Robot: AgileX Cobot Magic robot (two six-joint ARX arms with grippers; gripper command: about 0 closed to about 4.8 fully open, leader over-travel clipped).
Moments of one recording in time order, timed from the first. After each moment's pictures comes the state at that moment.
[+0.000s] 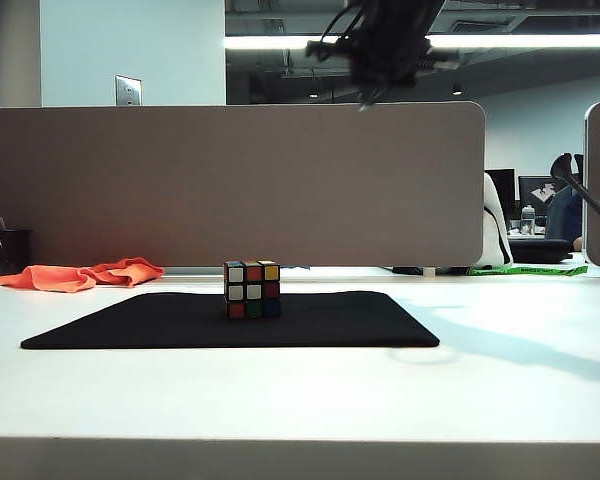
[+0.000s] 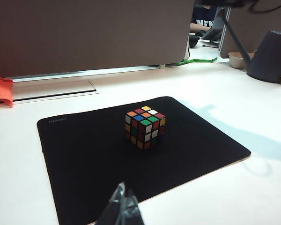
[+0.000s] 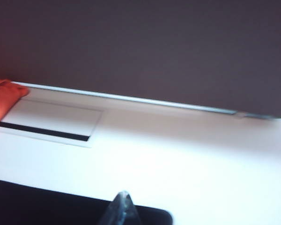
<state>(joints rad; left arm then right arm) 0.01 0.01 0.14 -0.15 0.51 0.00 0.49 1.78 1.58 -0.10 0.29 0.11</state>
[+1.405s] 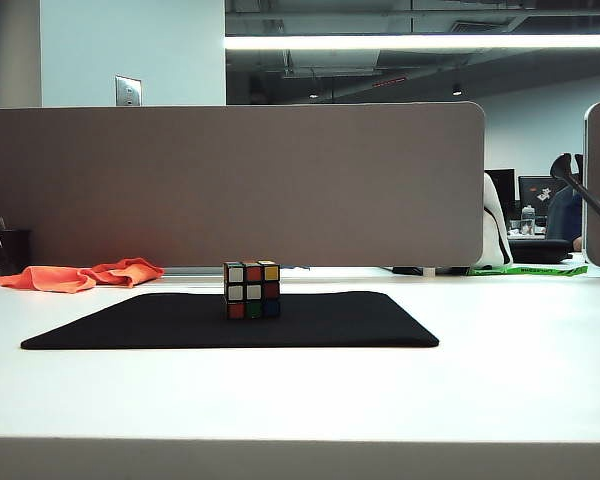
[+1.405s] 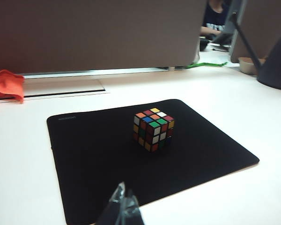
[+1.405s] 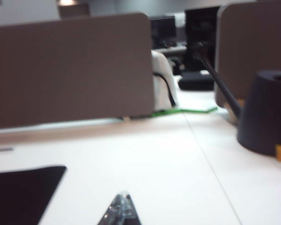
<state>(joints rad) 0.01 0.01 0.14 -0.15 0.47 -0.03 0.18 0.29 0.10 0.33 0.22 0.08</state>
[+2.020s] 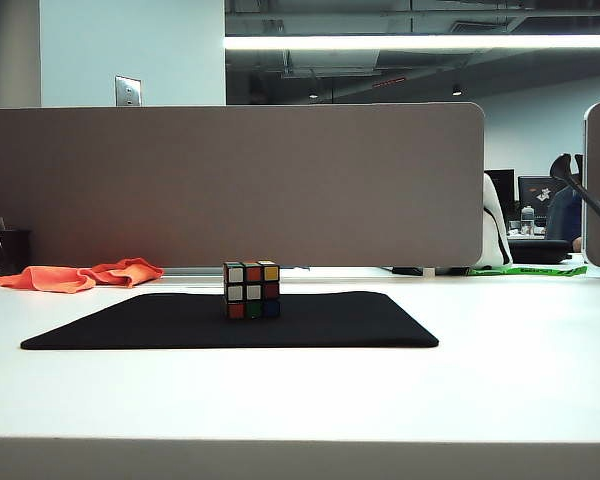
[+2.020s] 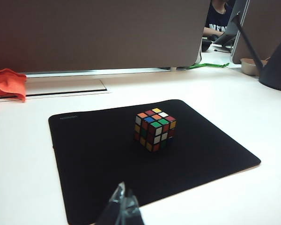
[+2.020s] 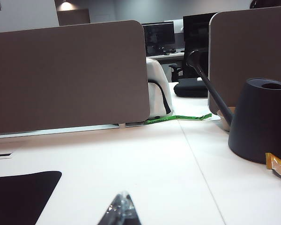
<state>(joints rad) 0.01 0.01 0.14 -0.15 0.46 -0.04 -0.03 0.15 0.10 0.22 0.00 0.10</state>
